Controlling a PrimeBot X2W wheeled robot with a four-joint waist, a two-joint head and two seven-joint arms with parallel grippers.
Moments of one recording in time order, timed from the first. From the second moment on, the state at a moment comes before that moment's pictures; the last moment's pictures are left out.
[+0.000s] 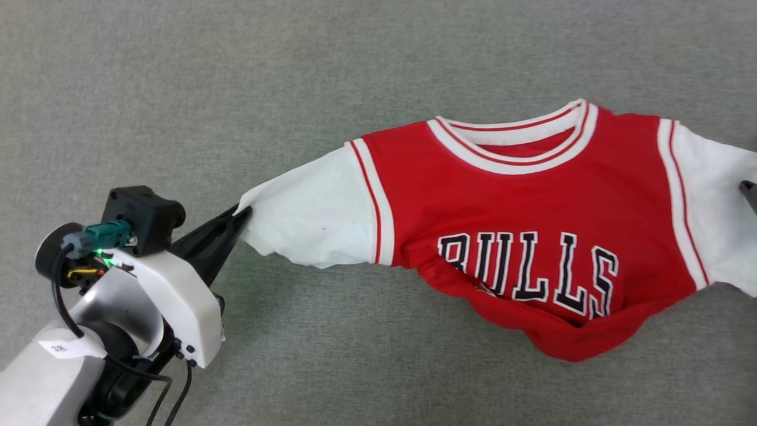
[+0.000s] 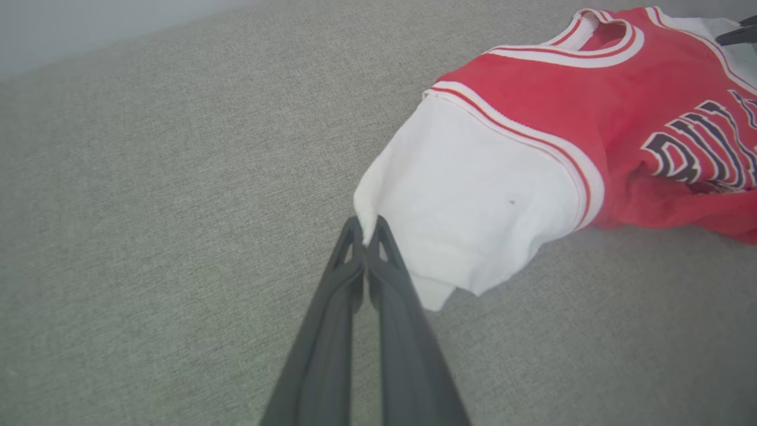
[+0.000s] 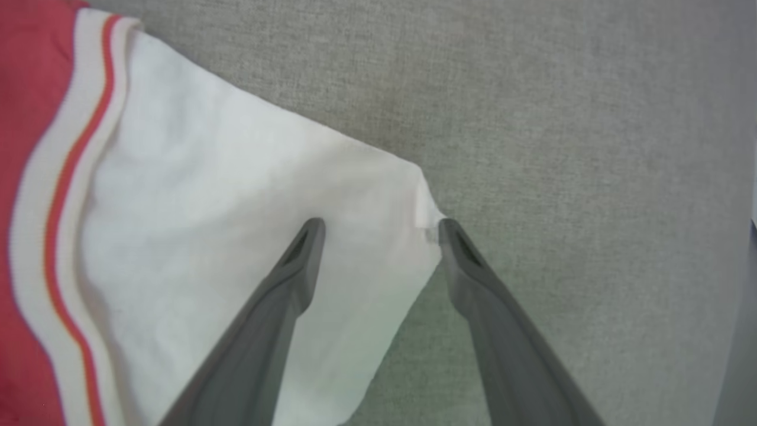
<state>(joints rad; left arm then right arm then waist) -0.34 0.74 -0.43 -0.31 -0.71 0.06 0.38 -0.56 -0.48 -0.09 0.27 0.25 0.13 0.86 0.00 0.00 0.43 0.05</state>
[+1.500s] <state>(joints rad) -0.28 0.79 -0.22 -0.31 -0.66 0.17 0.12 -0.61 -0.51 -0.04 0.20 0.34 0.13 0.37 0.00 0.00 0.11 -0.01</state>
